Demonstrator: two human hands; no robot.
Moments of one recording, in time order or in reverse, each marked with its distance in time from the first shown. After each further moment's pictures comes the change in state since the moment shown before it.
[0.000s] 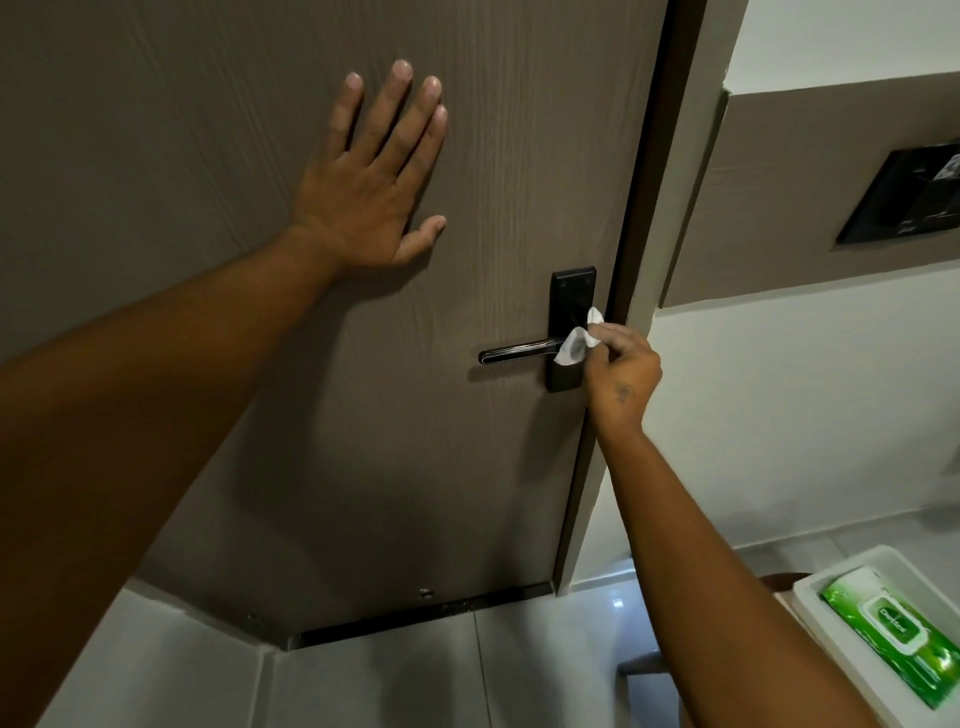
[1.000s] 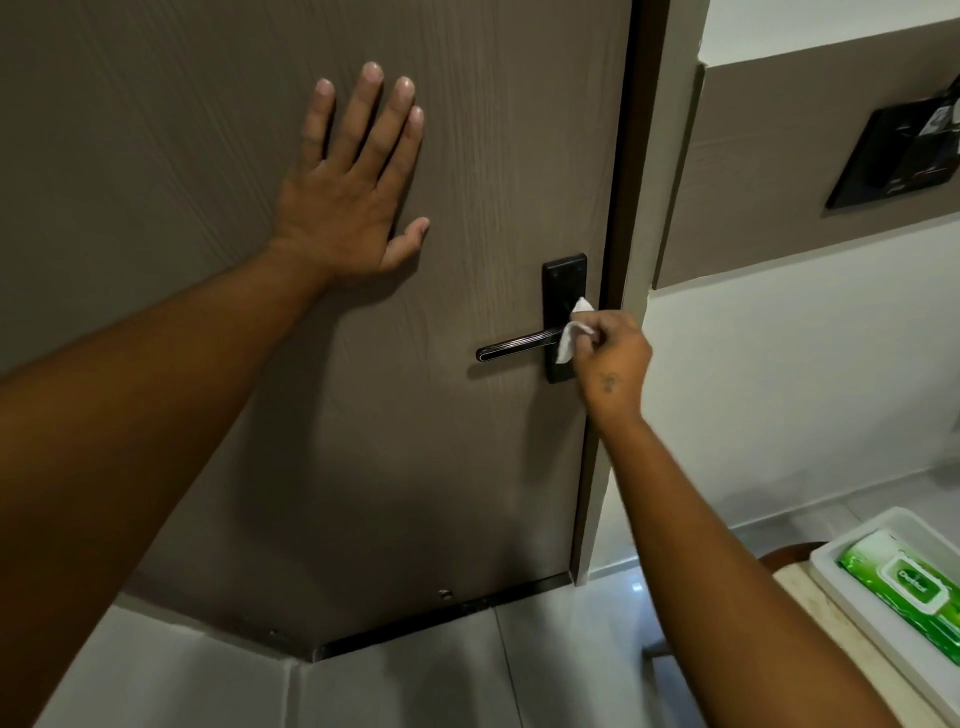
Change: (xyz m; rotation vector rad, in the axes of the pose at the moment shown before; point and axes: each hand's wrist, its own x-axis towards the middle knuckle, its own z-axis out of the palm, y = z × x) left_hand 0.000 -0.001 -0.004 0.013 -0.020 0.008; right_hand -0.003 -0.006 0.003 -0.134 -0.092 -0.046
